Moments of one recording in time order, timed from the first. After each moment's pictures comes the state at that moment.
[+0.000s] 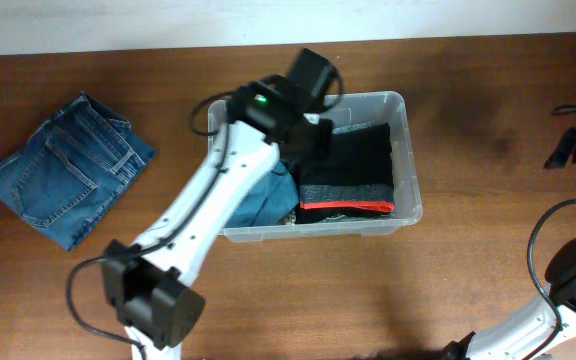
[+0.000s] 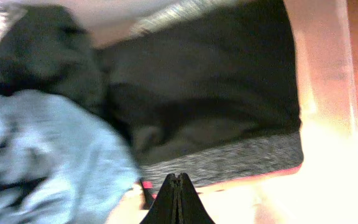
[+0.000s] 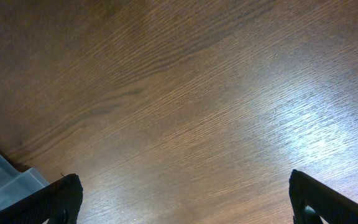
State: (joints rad) left arm -0.64 1.99 2.02 -1.19 0.06 -0.43; right arm -0.69 2.00 1.96 -1.46 -0.12 -0.11
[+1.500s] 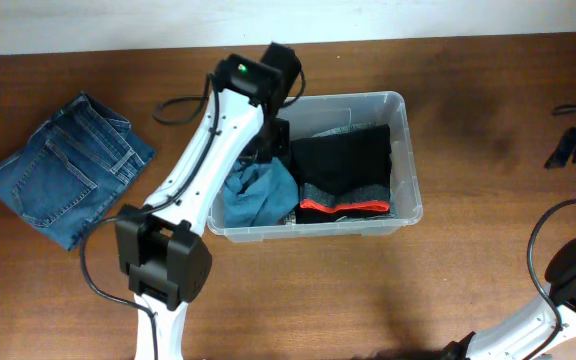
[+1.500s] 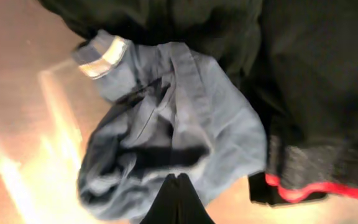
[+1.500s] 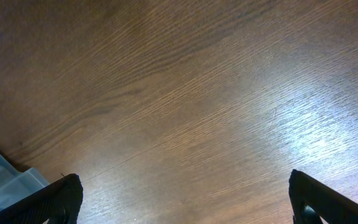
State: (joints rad) left arm -0.48 2.17 2.15 -1.50 -0.06 -0.40; right arm -0.69 2.00 1.96 -1.46 -0.12 -0.11
